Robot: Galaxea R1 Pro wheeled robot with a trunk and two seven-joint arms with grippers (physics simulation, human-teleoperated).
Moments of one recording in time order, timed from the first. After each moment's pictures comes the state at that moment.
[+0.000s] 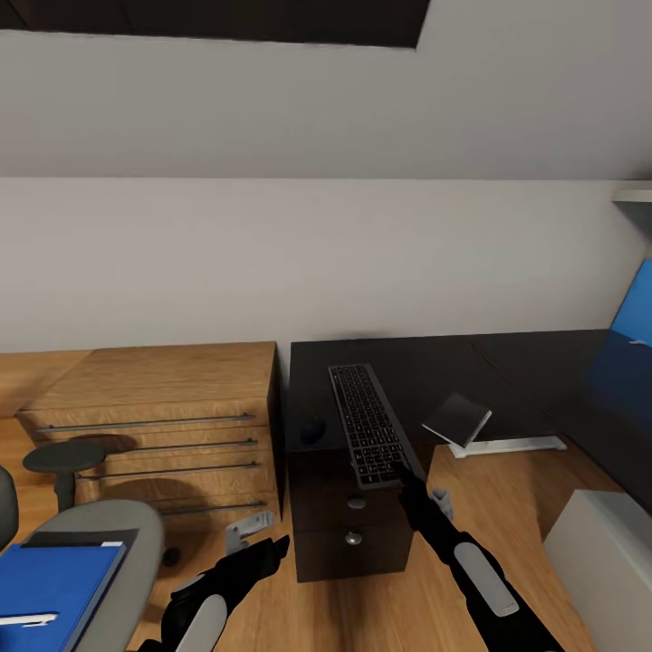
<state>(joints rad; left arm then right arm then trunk) -0.13 0.01 -0.33 -1.43 0.74 0.51 0.46 -0.41 -0.02 0.08 -0.80 -1.32 0.22 0.27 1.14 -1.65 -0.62</state>
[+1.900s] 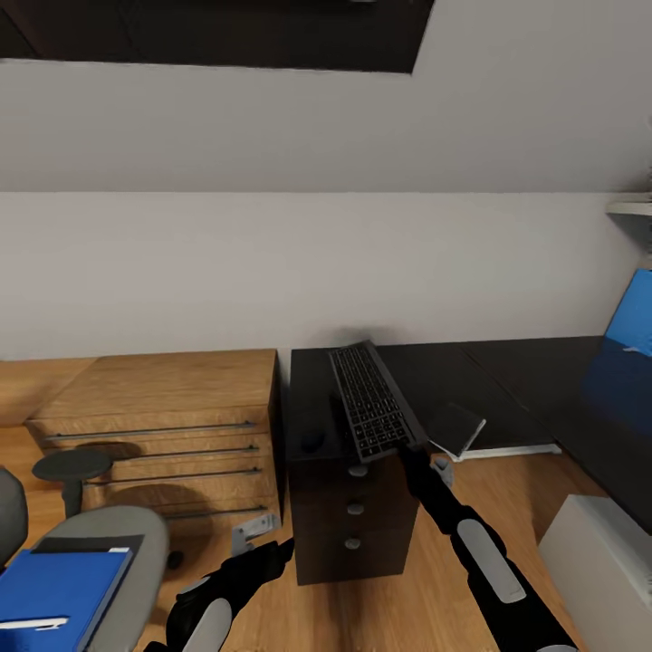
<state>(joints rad) -0.13 0.01 -0.36 -1.43 0.73 0.50 0.46 -0.41 -0.03 0.09 -0.99 -1.33 0.22 0.30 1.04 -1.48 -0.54</state>
